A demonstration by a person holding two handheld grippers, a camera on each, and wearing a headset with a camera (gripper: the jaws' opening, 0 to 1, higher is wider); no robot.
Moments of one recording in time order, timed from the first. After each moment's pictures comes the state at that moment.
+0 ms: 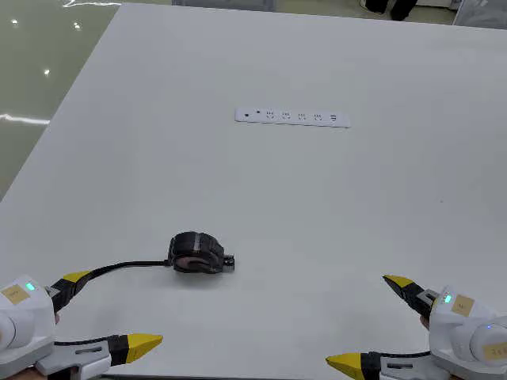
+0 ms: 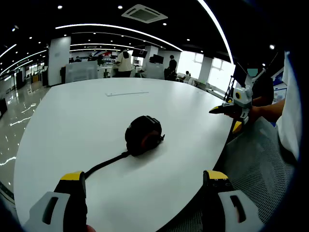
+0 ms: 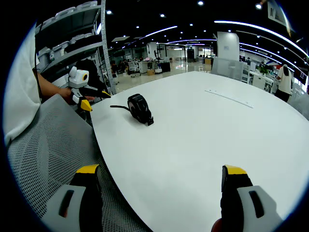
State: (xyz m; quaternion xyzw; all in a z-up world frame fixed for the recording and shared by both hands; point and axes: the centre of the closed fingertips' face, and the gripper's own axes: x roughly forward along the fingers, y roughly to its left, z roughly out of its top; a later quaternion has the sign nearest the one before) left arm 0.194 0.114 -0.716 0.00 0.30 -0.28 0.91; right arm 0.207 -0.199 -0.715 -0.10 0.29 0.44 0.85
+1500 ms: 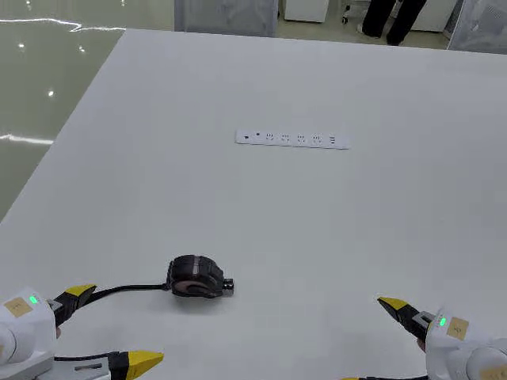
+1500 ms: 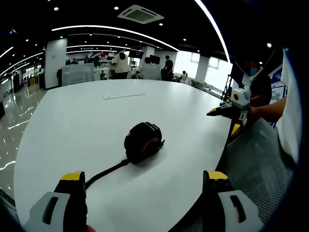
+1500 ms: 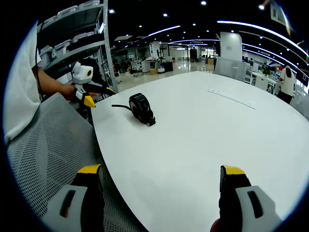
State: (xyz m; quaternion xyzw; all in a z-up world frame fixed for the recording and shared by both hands) left arm 0.211 0.108 -0.709 0.01 0.29 -0.30 0.91; right arm 0.211 -0.191 -0.717 -0.10 0.29 0.45 0.84
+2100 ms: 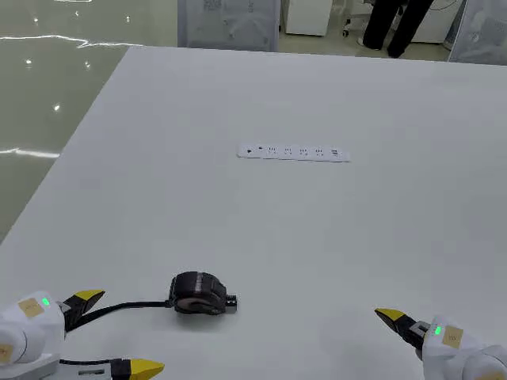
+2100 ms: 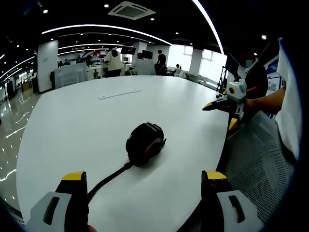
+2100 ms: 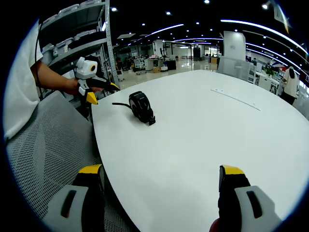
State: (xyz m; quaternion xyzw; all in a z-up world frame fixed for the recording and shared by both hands) left arm 0.226 0.111 -0.711 0.05 0.30 -0.32 0.90; right arm 0.222 -0.188 -0.723 -0.11 0.29 0.46 0.83
